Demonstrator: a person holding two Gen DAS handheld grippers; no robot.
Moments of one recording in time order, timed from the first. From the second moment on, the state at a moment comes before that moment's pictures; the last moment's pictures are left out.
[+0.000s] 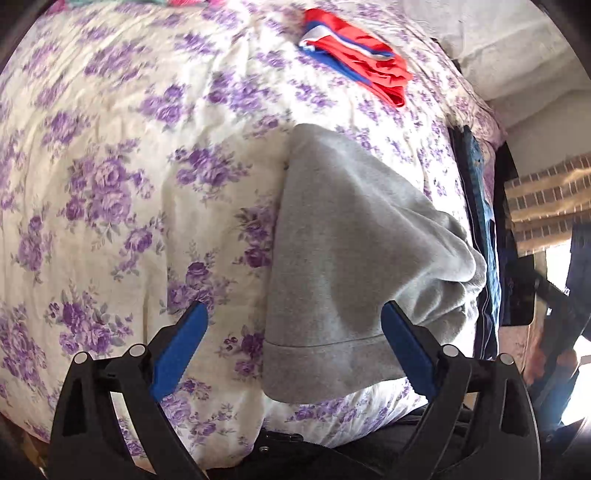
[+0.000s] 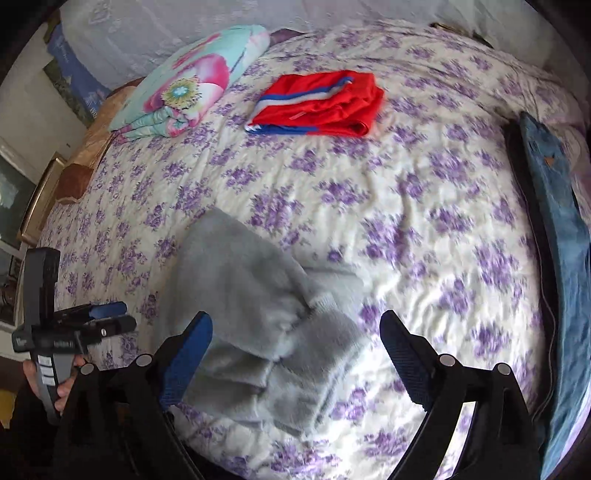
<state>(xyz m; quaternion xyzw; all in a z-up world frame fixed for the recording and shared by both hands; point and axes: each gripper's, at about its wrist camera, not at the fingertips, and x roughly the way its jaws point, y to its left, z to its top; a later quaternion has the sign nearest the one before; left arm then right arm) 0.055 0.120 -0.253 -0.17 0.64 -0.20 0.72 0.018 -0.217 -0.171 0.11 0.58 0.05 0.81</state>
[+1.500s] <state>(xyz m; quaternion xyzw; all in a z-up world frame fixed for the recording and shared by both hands) 0.060 0.041 -0.241 -0.11 0.65 -0.27 0.70 0.001 -0.205 -0.254 0.27 0.60 0.11 0.75</state>
